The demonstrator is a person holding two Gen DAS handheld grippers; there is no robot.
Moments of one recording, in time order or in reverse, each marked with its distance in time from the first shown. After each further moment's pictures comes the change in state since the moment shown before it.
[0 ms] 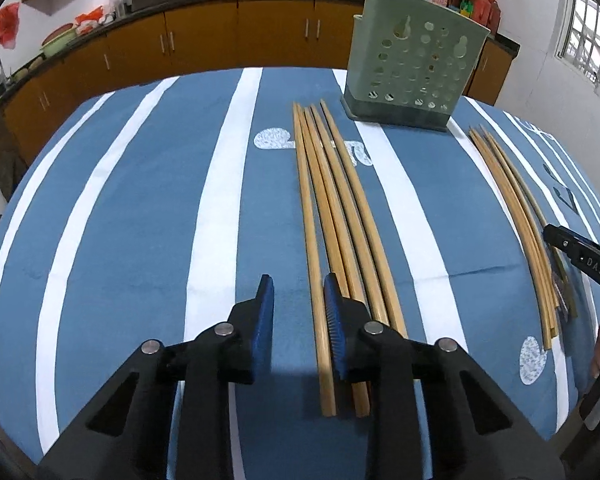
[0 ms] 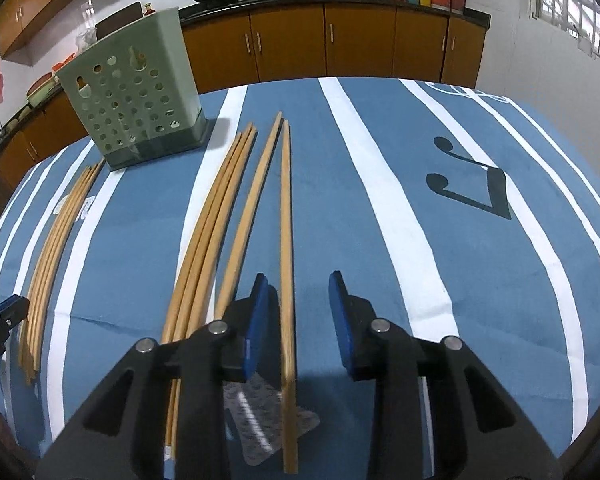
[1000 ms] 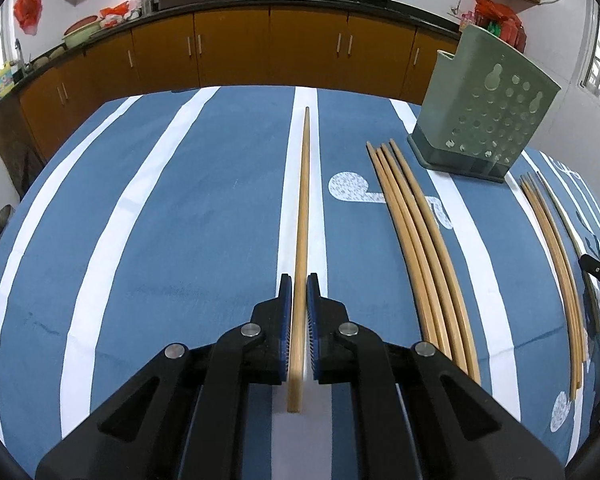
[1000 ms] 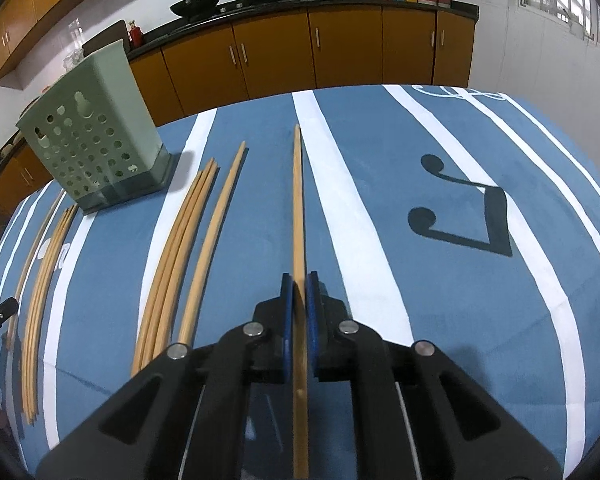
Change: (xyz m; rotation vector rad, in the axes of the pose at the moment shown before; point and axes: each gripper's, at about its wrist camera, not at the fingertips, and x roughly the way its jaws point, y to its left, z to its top) left arm 0.024 0.049 0.038 -0.075 -0.042 0.043; right arm 0.021 -0.033 0.027 0.074 -0.026 0.010
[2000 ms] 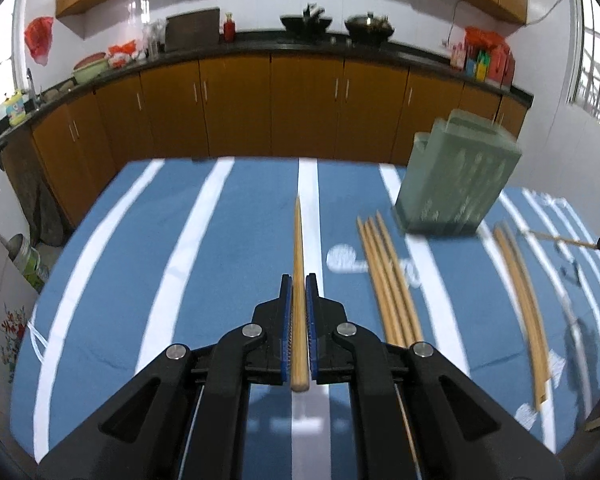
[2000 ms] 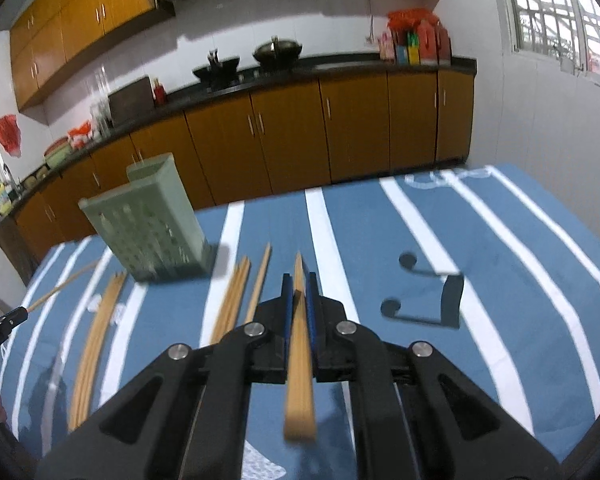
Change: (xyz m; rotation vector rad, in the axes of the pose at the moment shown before) left arm -0.073 0.004 0.035 0.010 -0.160 0.005; right arm -0.093 -0.005 0.037 -0.009 -0.279 0.063
